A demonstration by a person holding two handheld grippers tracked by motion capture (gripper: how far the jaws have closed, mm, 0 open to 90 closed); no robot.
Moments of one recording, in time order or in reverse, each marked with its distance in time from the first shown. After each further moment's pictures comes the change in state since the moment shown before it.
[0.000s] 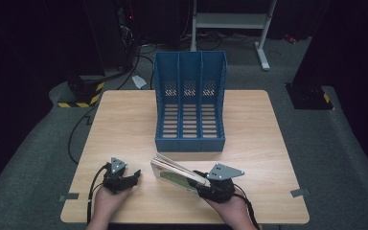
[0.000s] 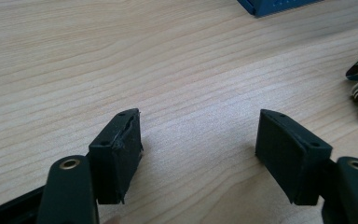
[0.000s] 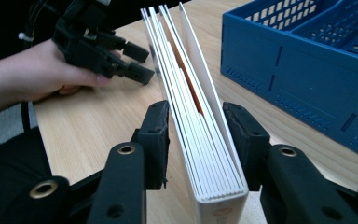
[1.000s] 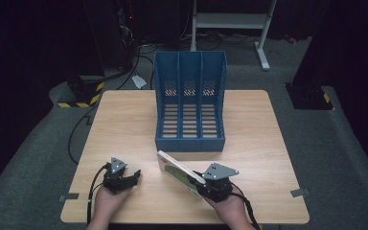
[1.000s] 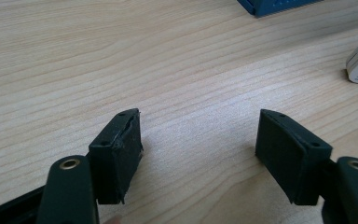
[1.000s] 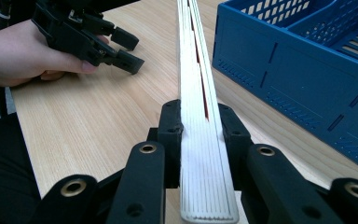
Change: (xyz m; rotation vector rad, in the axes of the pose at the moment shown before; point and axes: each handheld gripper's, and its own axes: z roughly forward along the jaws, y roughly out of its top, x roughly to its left) left arm 0.000 0.000 0.000 0.000 0.000 0.001; right arm 0.004 0.006 0.006 0.056 -0.054 -0.056
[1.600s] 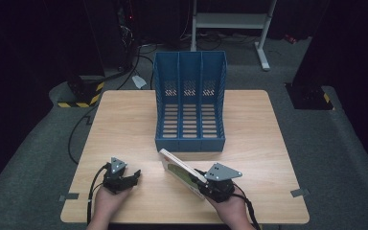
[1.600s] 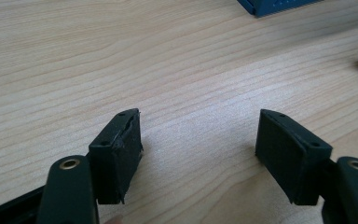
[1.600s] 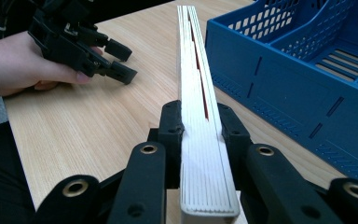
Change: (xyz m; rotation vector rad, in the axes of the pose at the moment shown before) left arm 0.000 0.000 0.000 0.000 0.000 0.000; right arm 0.001 0.003 -0.008 -0.043 -0.038 -0.007
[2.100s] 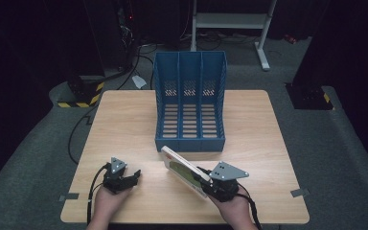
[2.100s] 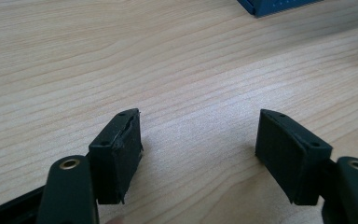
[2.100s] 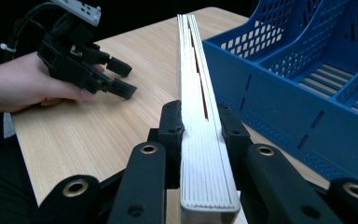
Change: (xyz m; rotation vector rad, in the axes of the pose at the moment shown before) left arm 0.000 0.000 0.000 0.000 0.000 -0.001; right arm -0.002 0.007 -0.014 -0.052 -0.006 0.010
